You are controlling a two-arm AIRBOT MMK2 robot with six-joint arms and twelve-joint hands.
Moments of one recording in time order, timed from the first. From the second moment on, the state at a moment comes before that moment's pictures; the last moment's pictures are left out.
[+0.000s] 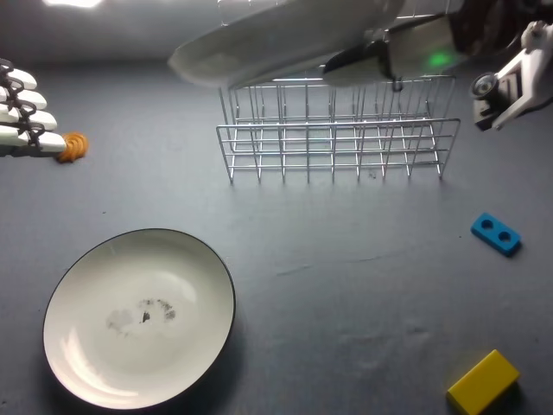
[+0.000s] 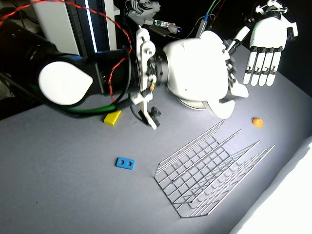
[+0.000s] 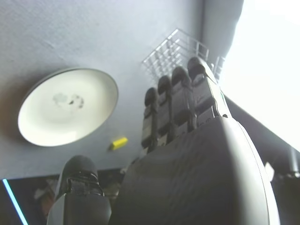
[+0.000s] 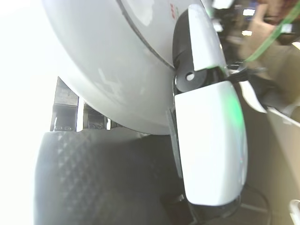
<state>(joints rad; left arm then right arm) 0.70 -0.64 1.33 1.26 -0.80 0.10 -0.19 -1.11 1.23 -0.60 0.59 -0.09</state>
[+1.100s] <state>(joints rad) 0.70 -0.63 1.35 1.33 -0.83 0.10 -0.12 -1.12 1.34 -0.66 0.58 -0.21</state>
